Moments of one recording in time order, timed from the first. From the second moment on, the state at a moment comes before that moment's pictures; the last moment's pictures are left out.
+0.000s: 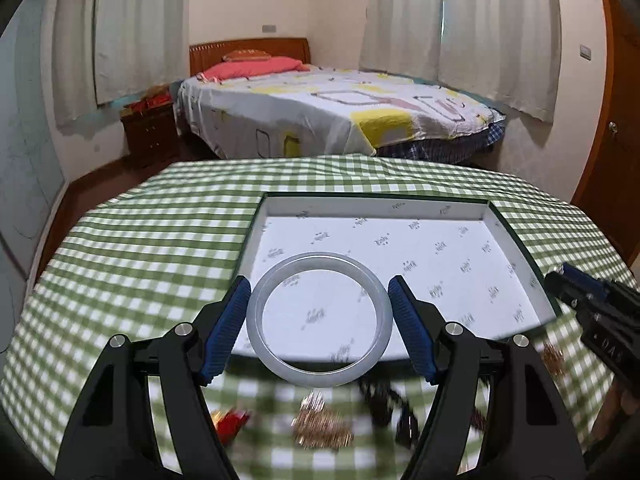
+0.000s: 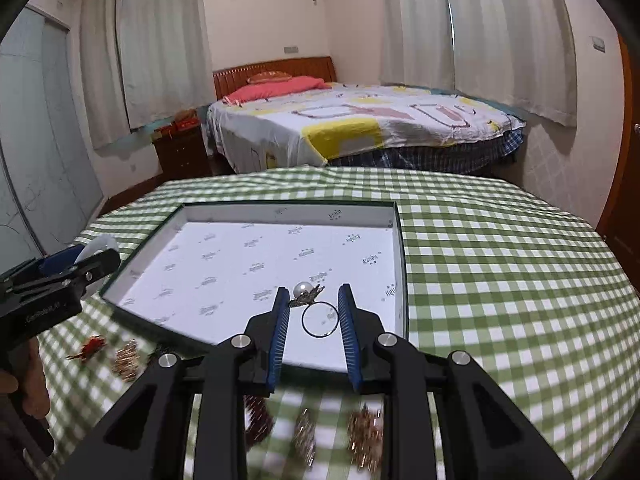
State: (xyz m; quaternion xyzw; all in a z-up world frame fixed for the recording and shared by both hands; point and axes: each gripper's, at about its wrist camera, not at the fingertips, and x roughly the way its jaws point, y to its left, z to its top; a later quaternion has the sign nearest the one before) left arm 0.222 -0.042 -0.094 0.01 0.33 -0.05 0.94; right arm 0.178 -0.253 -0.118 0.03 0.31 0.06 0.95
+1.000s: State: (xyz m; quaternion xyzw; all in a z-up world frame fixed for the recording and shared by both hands) left arm 0.270 -0.048 -0.152 0.02 0.42 -0.06 0.91; right arm 0.216 -0.258 -0.155 0.03 0.38 0.05 0.92
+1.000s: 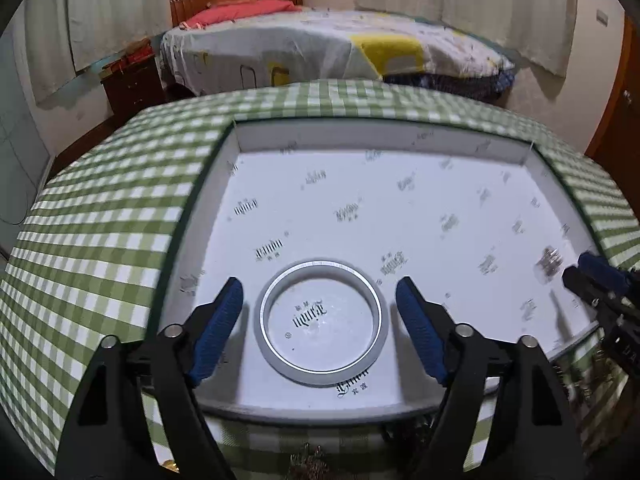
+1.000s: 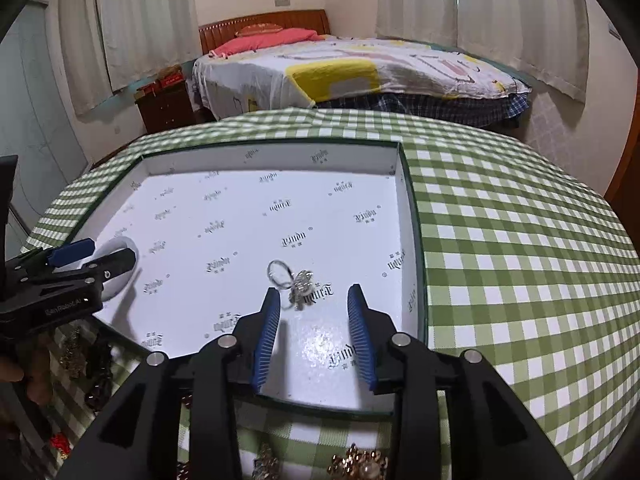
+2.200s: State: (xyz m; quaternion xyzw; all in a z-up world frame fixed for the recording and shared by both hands) left arm 0.074 0.020 -0.125 -0.01 0.35 0.02 0.94; right arm 0.068 -0.192 -0.150 0.00 0.32 0.11 0.94
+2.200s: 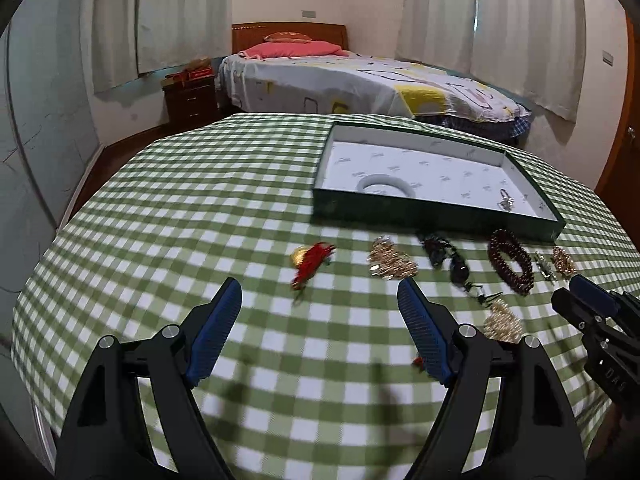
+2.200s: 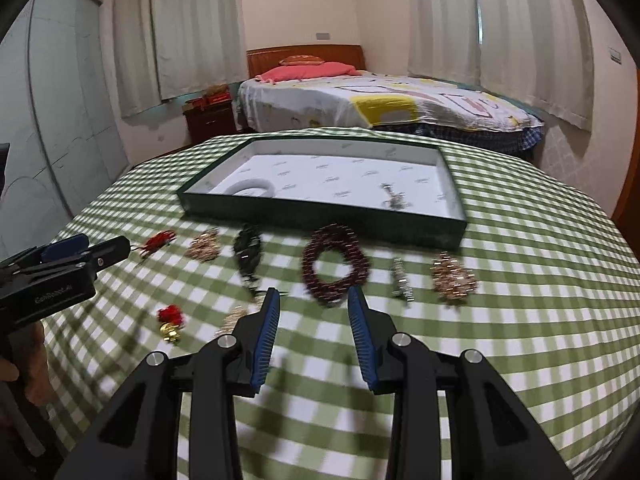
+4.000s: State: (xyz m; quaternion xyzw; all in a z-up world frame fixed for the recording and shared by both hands) left arm 0.071 -0.040 -0.168 0.02 0.41 -0.06 0.91; right arm 0.064 -0.231 -0.169 0.03 0.35 0.08 0.93
